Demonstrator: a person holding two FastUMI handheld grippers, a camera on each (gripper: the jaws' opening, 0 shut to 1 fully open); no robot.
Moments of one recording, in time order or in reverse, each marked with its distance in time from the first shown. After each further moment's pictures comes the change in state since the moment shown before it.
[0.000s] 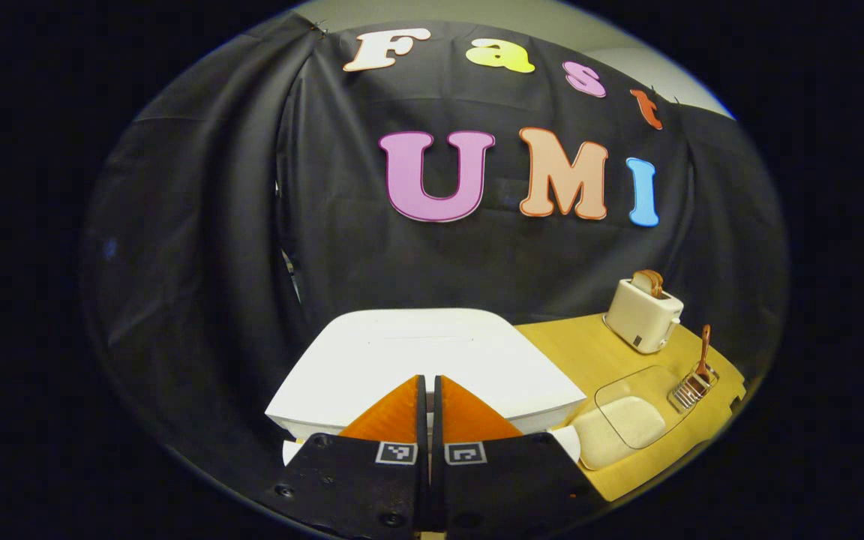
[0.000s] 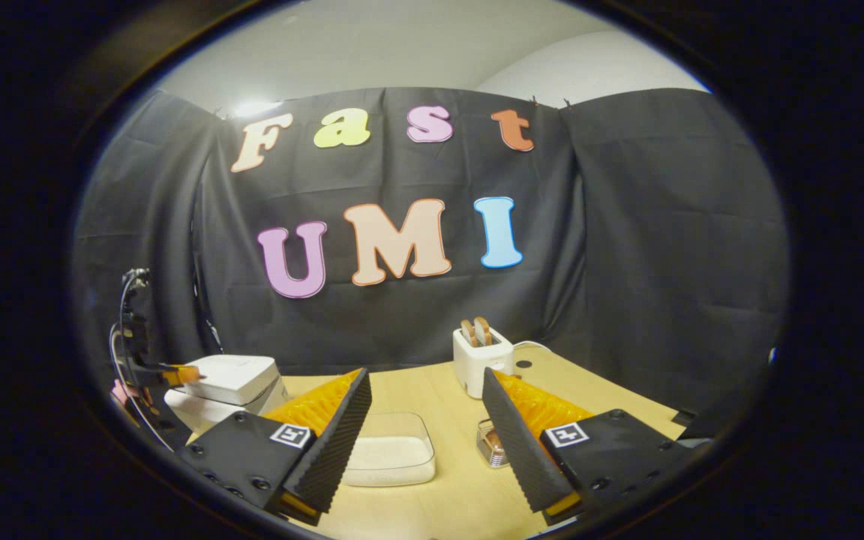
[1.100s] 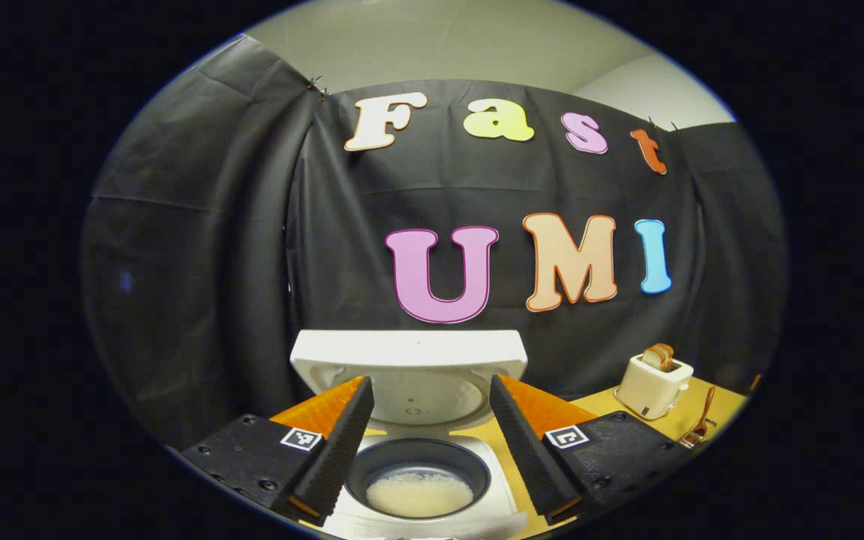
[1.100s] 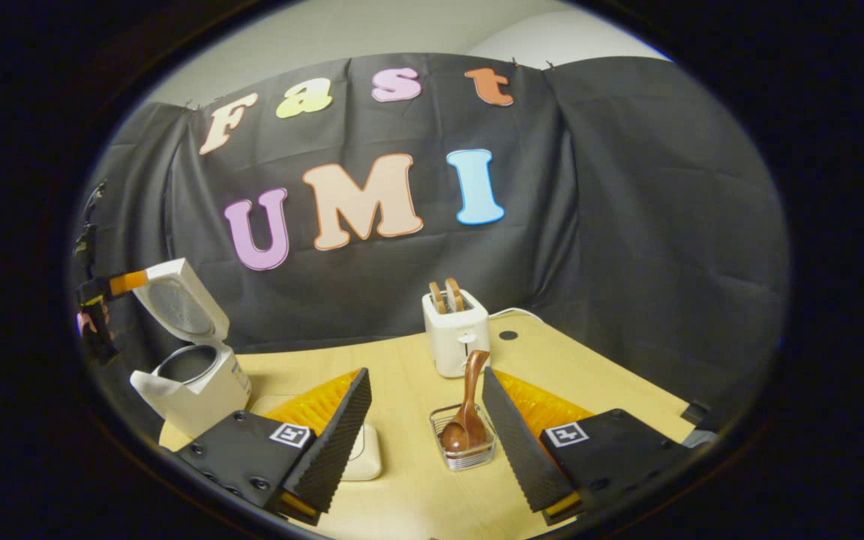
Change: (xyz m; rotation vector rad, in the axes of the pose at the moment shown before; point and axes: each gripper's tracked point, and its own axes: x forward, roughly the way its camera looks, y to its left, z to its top) left arm -0.011 -0.028 0.125 0.012 -0.281 0.081; right arm 0.096 -0.095 -0.070 0.034 0.136 0.011
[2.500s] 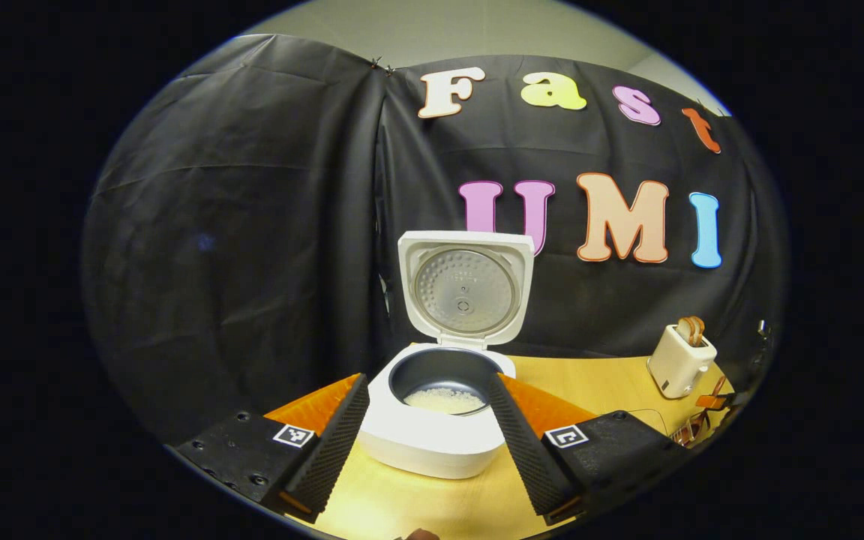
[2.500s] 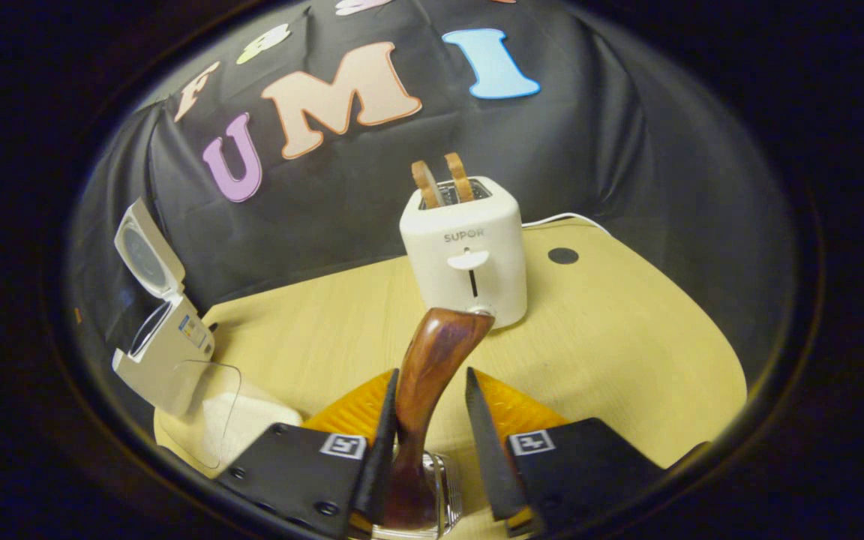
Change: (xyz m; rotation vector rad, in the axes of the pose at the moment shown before) left arm -0.131 -0.017 -0.058 -0.027 0.204 0.328; right arm 0.213 -0.040 -0.125 0.053 0.378 0.204
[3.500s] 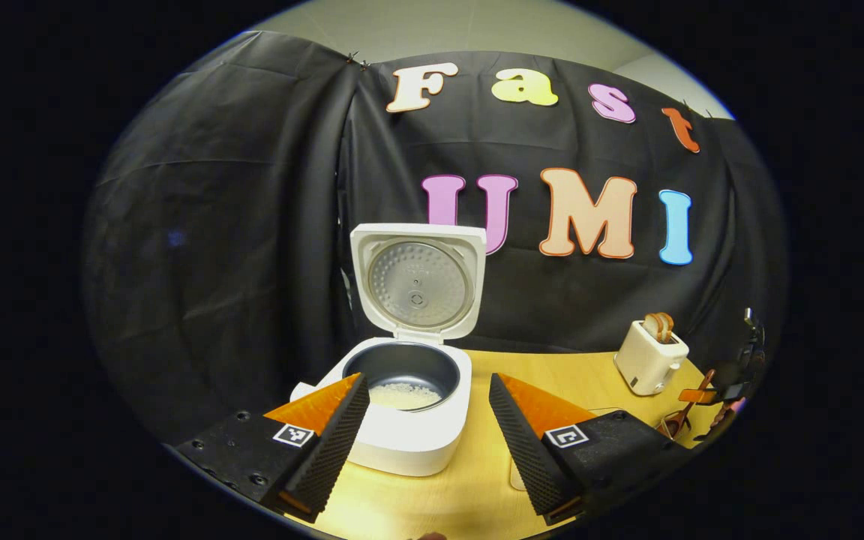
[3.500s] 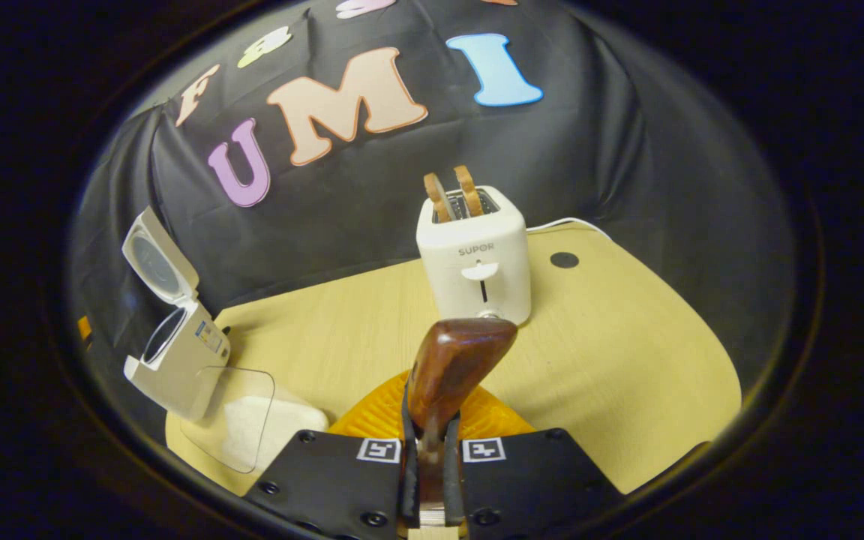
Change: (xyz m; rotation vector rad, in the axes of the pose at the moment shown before) left arm 0.002 -0.049 -0.008 0.000 0.022 -0.143; right arm -0.046 0.016 0.018 -0.024 -0.010 -0.005
